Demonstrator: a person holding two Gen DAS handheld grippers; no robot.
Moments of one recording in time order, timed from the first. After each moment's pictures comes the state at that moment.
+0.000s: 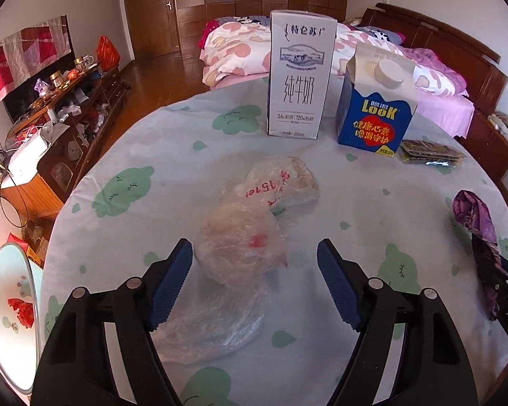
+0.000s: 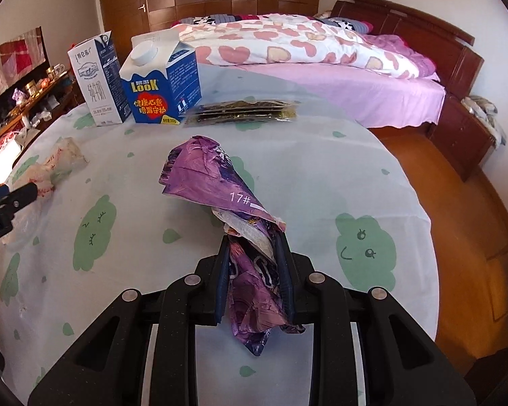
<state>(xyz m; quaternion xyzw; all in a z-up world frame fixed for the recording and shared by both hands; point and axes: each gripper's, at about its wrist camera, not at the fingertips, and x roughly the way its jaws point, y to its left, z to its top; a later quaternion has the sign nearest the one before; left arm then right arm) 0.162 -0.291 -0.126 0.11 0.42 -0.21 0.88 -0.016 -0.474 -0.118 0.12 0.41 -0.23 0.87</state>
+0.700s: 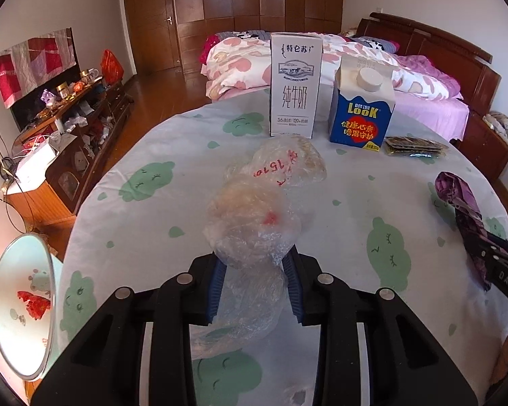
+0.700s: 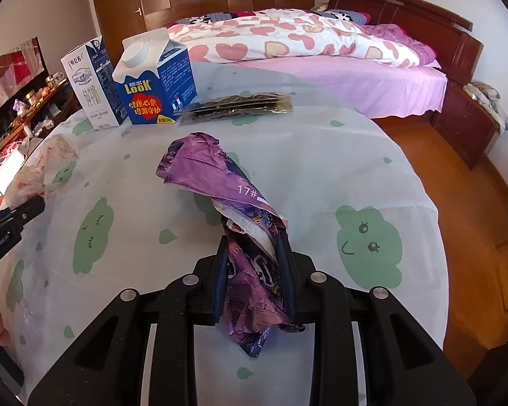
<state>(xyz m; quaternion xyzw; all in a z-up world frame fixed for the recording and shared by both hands) 0.118 -0.259 -0.109 0.11 0.38 -0.21 0.89 0.005 -0.472 -0.128 0.13 0.42 -0.23 0.87</state>
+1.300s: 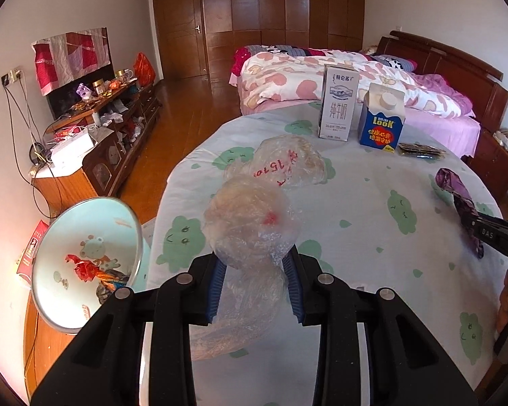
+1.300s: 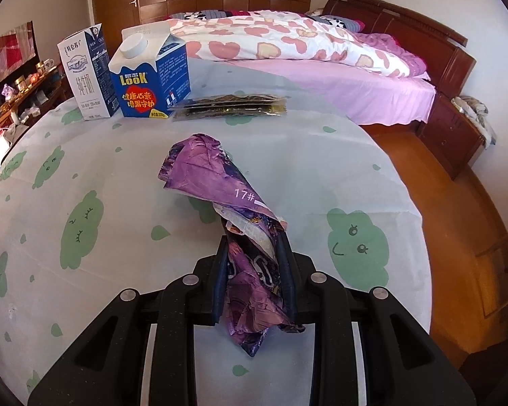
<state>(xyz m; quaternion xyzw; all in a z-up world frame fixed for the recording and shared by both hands) 0.062 -0.155 -0.074 0.09 0.36 -0.17 0.91 0.004 -0.457 -0.123 0.10 0.42 -0.26 0.86</state>
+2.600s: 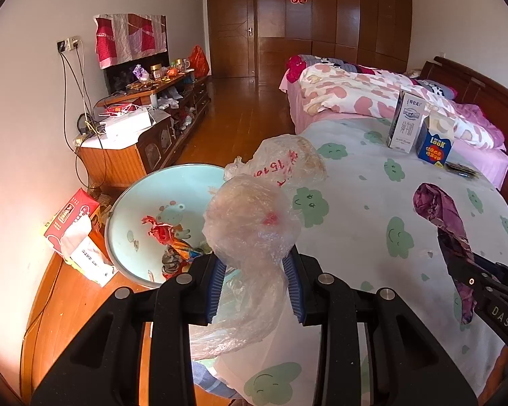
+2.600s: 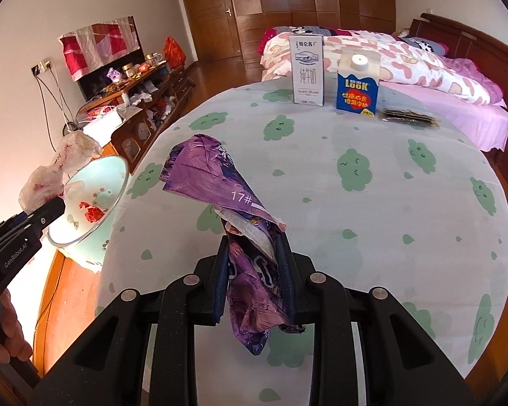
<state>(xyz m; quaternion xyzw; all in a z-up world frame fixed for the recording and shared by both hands) 0.034 -0.035 -0.068 0.04 0.35 -0.08 0.93 -0.021 -0.240 -0.085 0.11 0.39 -0.06 0.91</state>
